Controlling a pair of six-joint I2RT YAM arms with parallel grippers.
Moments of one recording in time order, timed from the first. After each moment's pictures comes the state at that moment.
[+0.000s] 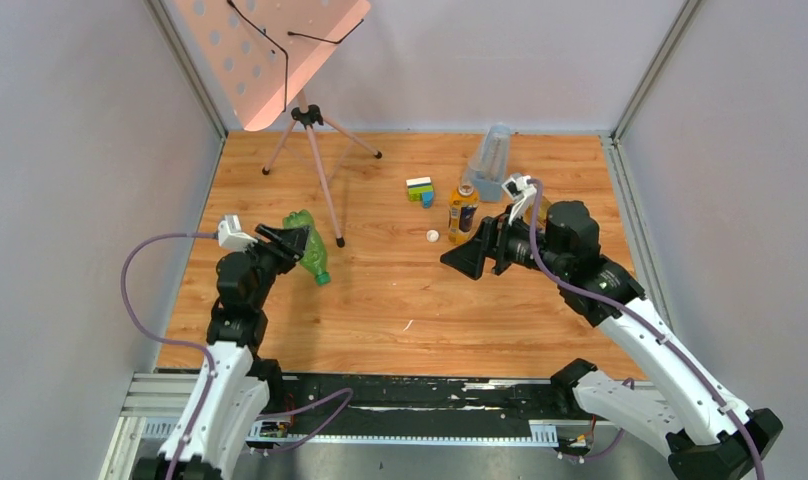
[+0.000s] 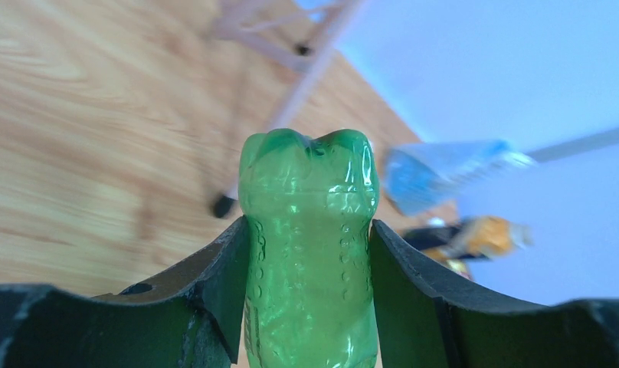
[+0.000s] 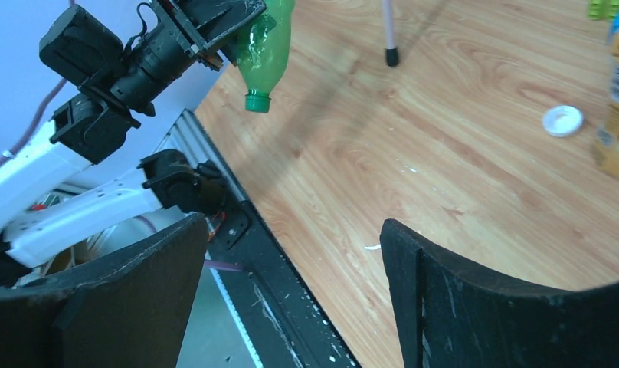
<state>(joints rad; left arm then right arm) -0.02 0.70 0.33 0.19 0.11 -0.86 0.55 0.88 0.94 -0.35 -0.47 0.48</state>
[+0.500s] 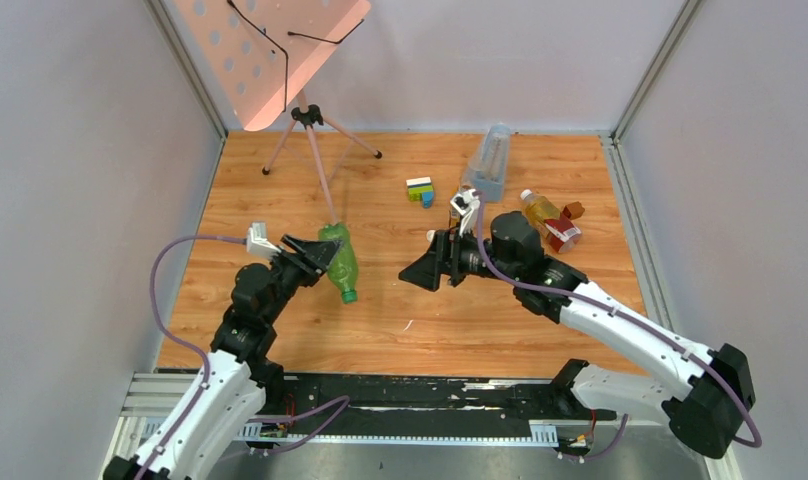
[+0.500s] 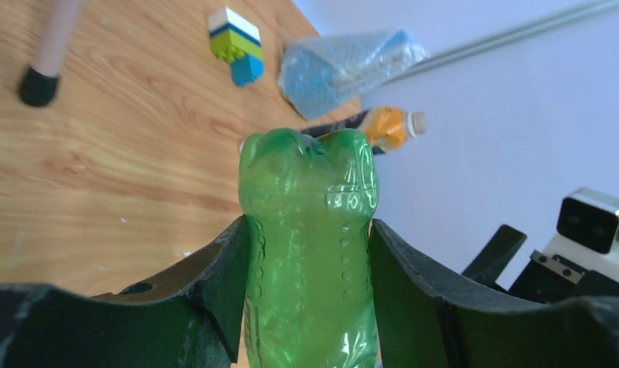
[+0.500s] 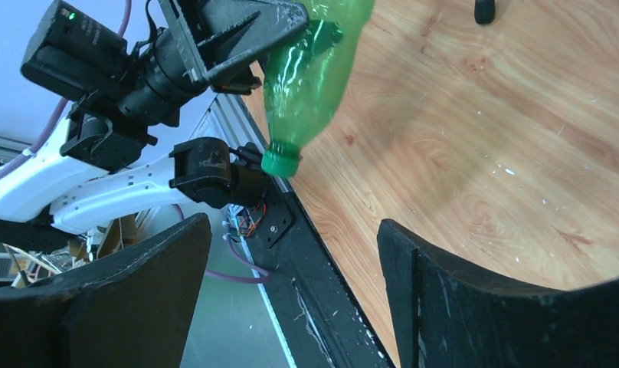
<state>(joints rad) -0.35 0.53 0.31 0.12 0.07 -1.08 0.79 1.07 0.83 -0.03 -0.41 0.66</state>
